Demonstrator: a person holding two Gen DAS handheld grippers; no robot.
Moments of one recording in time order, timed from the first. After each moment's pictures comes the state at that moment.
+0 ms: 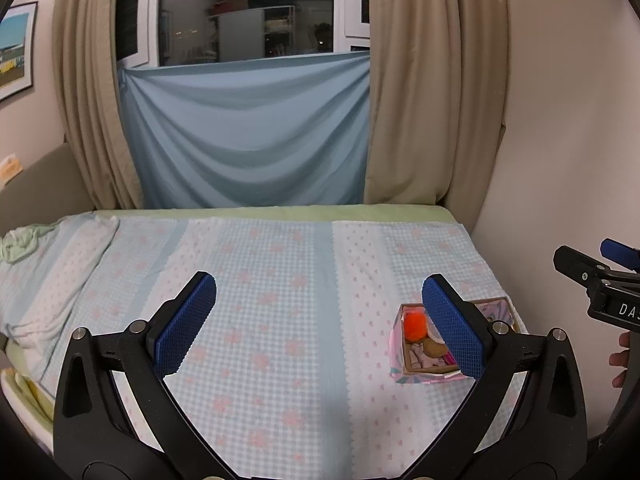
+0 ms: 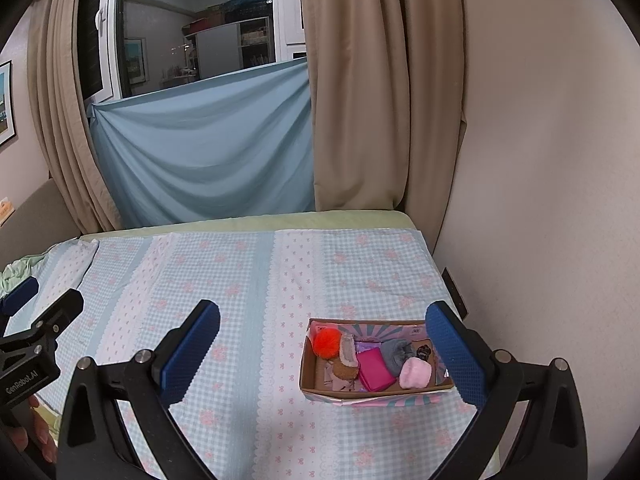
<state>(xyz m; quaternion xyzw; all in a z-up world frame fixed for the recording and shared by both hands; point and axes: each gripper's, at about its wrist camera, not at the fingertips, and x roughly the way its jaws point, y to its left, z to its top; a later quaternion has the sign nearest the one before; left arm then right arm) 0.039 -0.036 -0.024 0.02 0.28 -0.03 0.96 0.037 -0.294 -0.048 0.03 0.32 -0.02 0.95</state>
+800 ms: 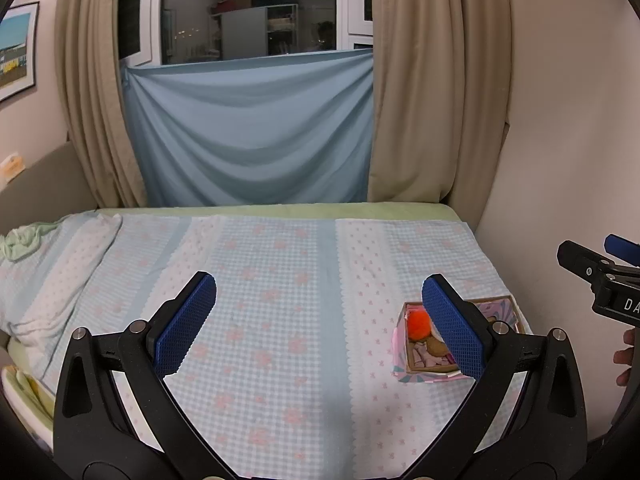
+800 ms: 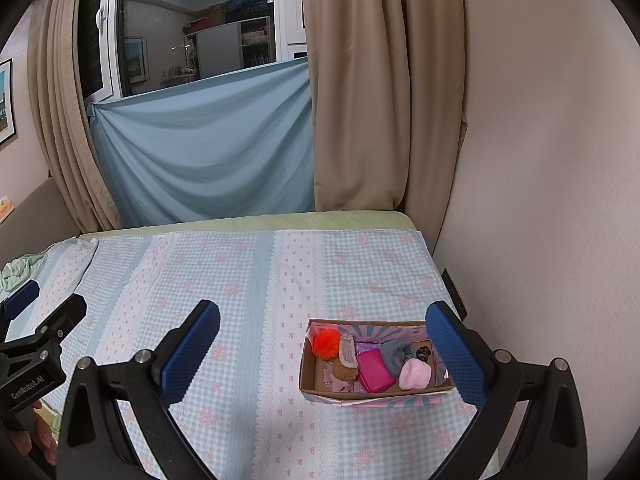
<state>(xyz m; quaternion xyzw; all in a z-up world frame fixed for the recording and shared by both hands) 0.037 -0.040 -0.027 0.02 0.28 -0.02 0.96 0.037 -0.293 -0.048 0.03 0.32 -0.02 0.95</state>
